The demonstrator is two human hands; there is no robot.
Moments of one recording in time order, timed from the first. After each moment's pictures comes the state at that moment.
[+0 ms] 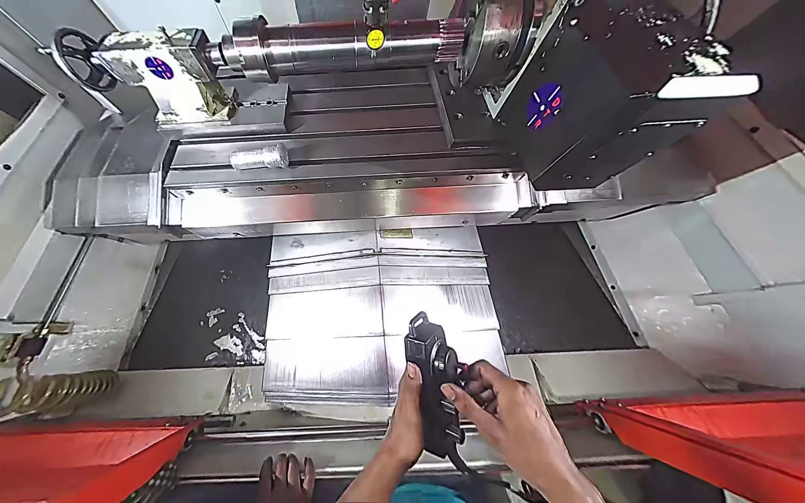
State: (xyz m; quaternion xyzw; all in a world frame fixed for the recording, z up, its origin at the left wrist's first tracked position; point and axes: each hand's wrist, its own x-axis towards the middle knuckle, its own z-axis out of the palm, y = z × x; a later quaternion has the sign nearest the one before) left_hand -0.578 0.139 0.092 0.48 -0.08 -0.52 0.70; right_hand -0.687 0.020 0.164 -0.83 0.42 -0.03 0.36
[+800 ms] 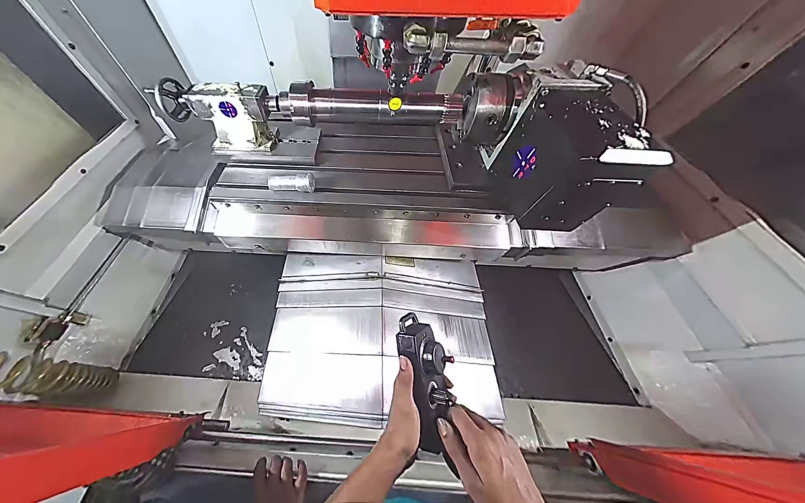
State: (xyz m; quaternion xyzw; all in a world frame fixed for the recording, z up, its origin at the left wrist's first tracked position) left_hand -0.589 0.136 0.120 0.44 -0.08 -0.48 0.75; right_hand -0.725 0.070 0.161 -0.93 0.27 -0.02 0.25
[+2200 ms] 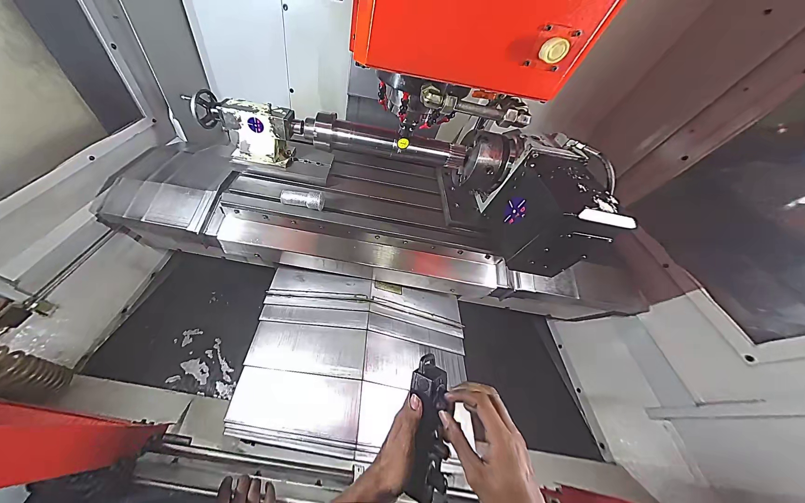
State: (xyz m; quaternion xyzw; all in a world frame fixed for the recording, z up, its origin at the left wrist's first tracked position) left_hand -0.604 0.153 0.122 0.42 -0.20 -0.54 0.70; right_hand -0.709 0.047 0.212 -0.88 0.27 -0.22 0.33
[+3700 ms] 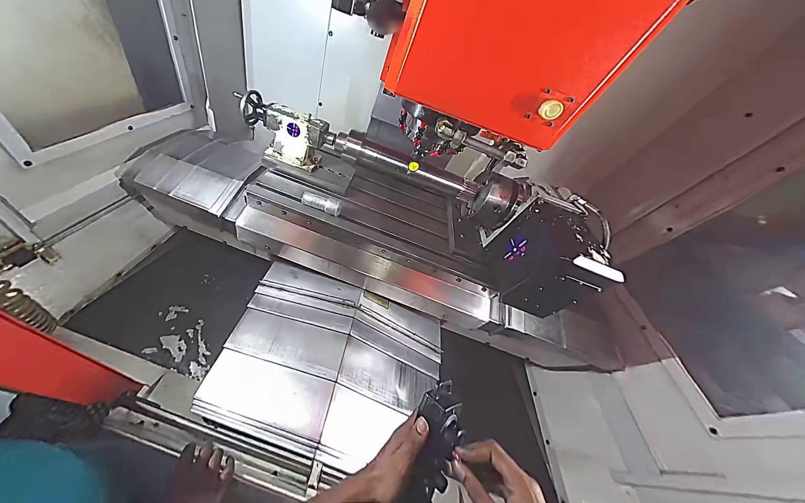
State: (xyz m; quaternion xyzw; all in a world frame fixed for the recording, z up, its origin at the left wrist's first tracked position) left_hand -0.647 0.138 0.137 0.37 -0.31 -0.51 0.71; right_hand -0.788 0.023 0.248 -0.86 0.27 -0.11 0.42
